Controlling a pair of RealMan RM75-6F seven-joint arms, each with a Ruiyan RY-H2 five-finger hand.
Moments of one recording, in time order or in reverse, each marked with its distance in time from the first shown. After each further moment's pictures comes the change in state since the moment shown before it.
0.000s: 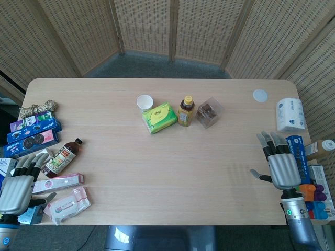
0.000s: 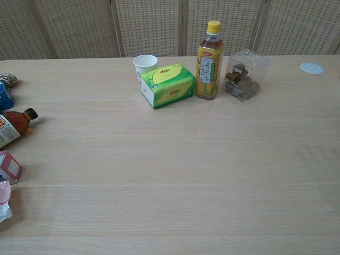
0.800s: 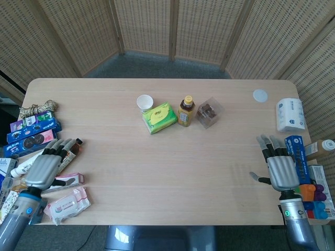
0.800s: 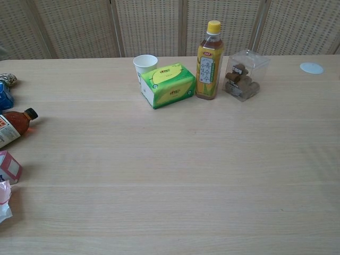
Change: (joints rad) left arm -0.261 0.004 -0.151 -0.031 -0.242 -0.329 0.126; right arm -0.006 -0.019 -0.006 0.004 0.045 -0.039 0.011
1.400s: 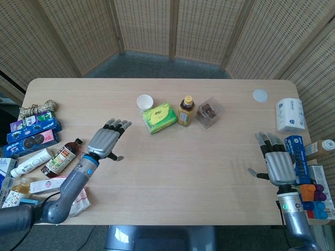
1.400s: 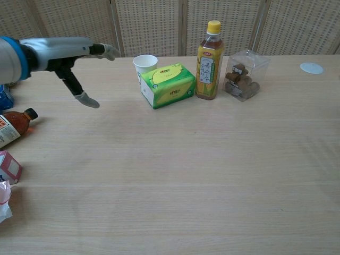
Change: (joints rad) left arm -0.441 -0.348 -0.151 0.279 -0.418 -0.245 0.211; right arm 0.033 -0.024 0.020 0.051 0.025 -0.048 0.044
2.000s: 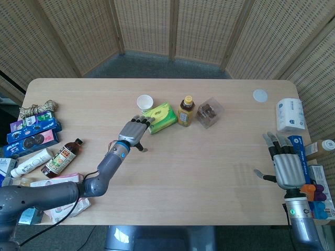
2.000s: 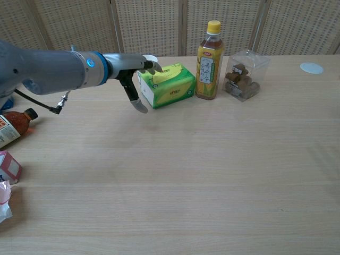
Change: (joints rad) left arm -0.297 -0.289 -0.024 0.447 -0.267 -0.192 0.015; right arm -0.041 0.058 -0.006 -0.061 -0.016 0.069 -0.009
